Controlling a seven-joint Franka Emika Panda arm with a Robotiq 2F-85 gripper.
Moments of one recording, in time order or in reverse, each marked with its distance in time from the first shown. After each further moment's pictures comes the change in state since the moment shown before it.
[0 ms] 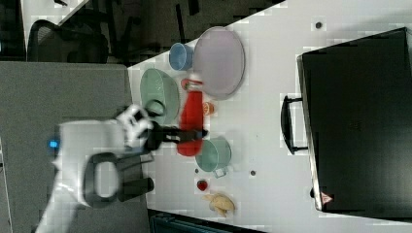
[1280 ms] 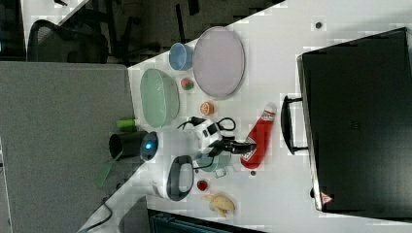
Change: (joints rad) arm -0.018 0.275 -0.003 -0.217 -0.009 0.445 0.069
